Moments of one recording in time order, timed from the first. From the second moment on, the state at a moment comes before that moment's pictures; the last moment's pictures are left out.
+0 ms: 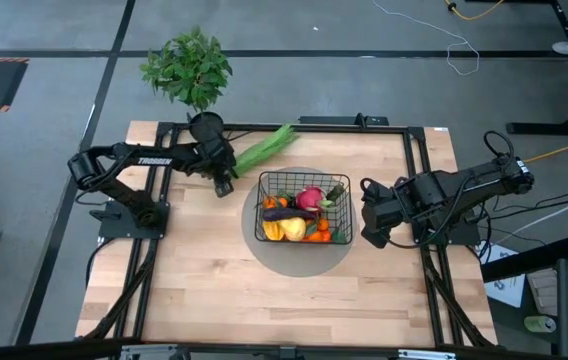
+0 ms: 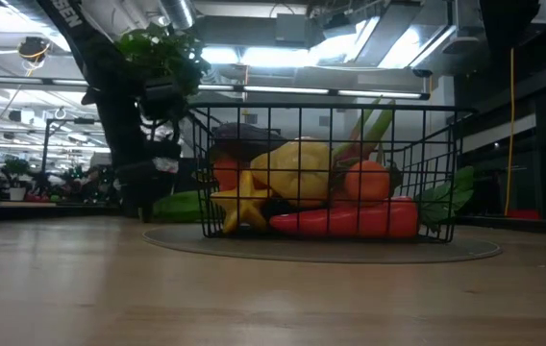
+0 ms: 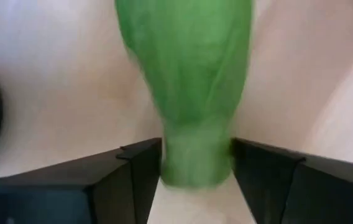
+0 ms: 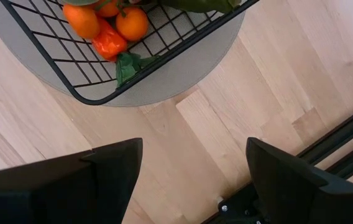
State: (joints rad) left arm 0.61 1.46 0.62 -0.31 -0.10 0.13; right arm 0.33 1.35 1.40 -1.51 0.22 0.94
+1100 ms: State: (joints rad) left arm 0.54 1.48 0.62 -0.18 -0.29 0.03; right arm 0.33 1.35 1.40 -1.51 0.26 0.93
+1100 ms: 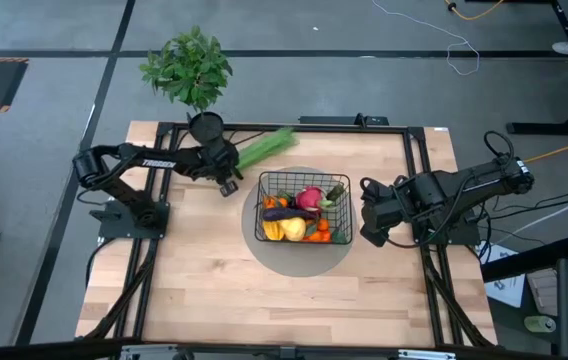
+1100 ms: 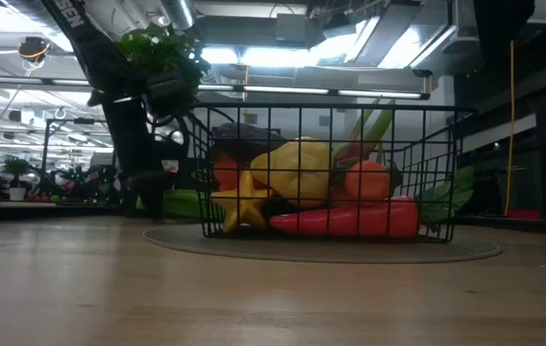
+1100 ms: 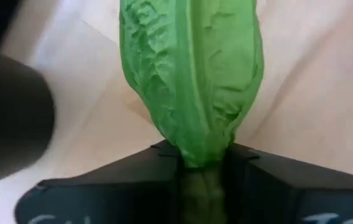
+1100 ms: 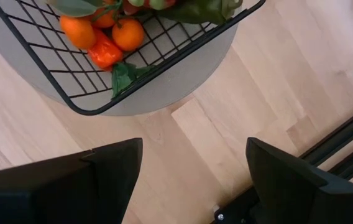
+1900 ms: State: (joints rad) left arm 0.00 1.19 0.88 -0.31 -0.22 -0.13; right arm 0.33 1.35 1.40 -1.50 0.25 0.93
